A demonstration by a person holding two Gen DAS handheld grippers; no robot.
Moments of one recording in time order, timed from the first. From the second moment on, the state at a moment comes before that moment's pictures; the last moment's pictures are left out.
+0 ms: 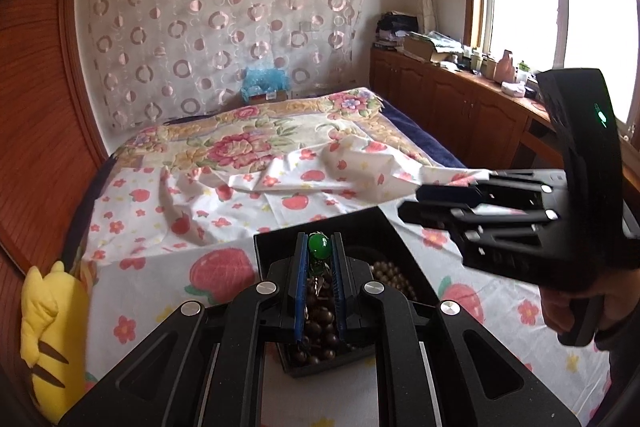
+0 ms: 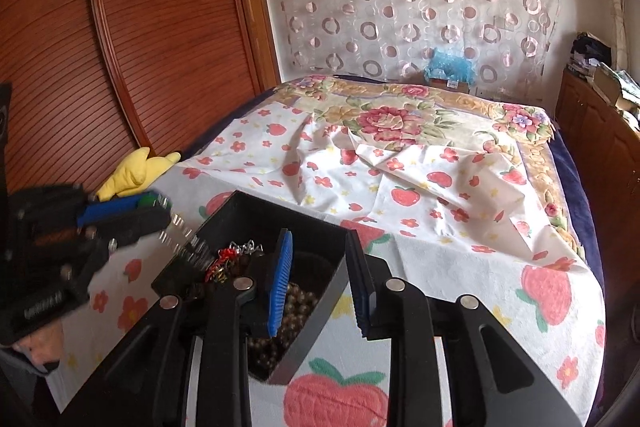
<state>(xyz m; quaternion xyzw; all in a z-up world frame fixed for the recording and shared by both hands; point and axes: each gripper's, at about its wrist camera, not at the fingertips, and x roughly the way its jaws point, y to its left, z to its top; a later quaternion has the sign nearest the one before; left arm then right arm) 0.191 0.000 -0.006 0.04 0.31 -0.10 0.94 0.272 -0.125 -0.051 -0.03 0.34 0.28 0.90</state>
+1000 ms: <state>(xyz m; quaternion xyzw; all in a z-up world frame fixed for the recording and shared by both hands) 0.091 -0.002 0.010 0.03 0.25 -0.02 0.97 0.143 -0.176 -0.044 -0.02 0.27 0.20 0.94</state>
